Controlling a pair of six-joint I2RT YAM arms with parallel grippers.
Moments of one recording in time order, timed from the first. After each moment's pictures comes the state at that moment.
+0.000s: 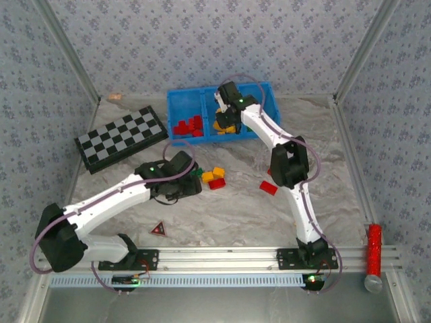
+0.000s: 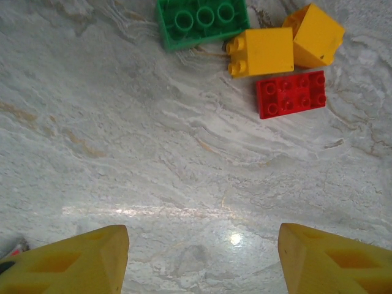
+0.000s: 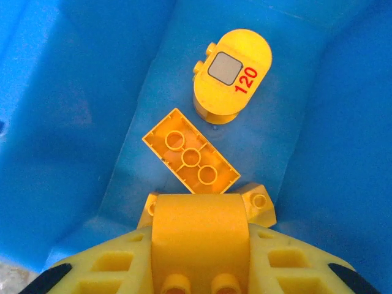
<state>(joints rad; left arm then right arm) -0.86 1.28 1.00 -0.87 -0.10 -1.03 0.49 2.38 2.25 -0.86 0.07 0.00</state>
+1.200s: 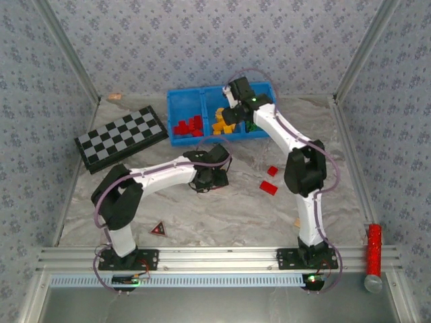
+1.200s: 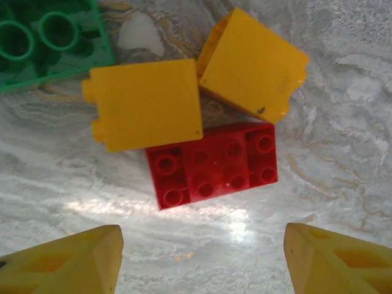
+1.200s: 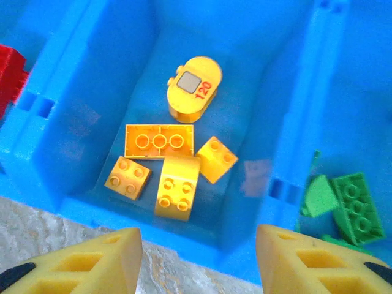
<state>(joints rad) -0.90 1.79 1.26 -0.71 -0.07 -1.06 0.46 2.10 1.99 -0.76 0.09 -0.05</state>
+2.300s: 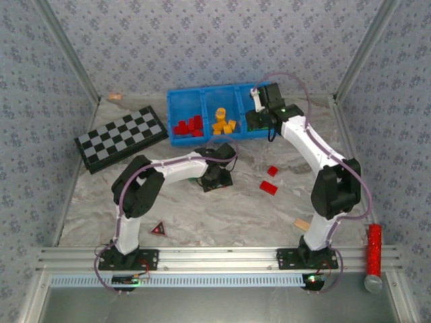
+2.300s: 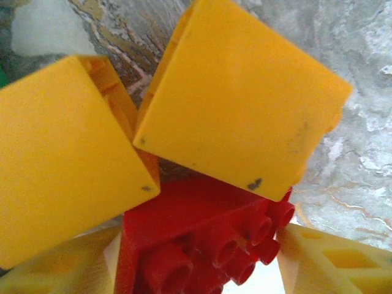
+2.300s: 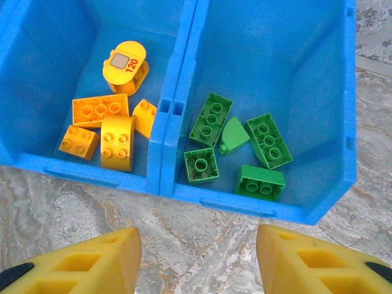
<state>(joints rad) -0.87 1.98 1.37 -0.70 0.02 -1.05 0.36 1.76 1.59 -0.63 0.10 -0.02</state>
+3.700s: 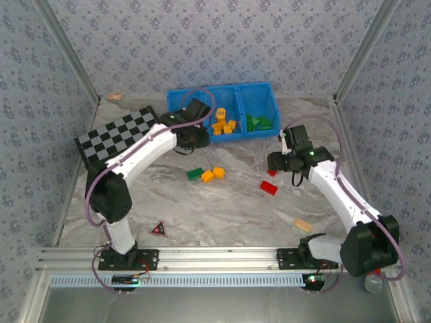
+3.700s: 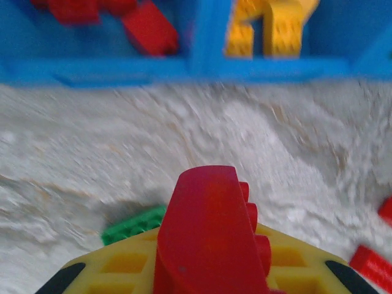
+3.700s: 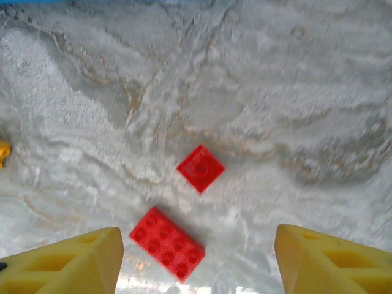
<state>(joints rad) -0.63 1.79 1.67 -0.92 -0.12 -0.70 0.28 1.22 0.98 -0.77 0.05 0.17</state>
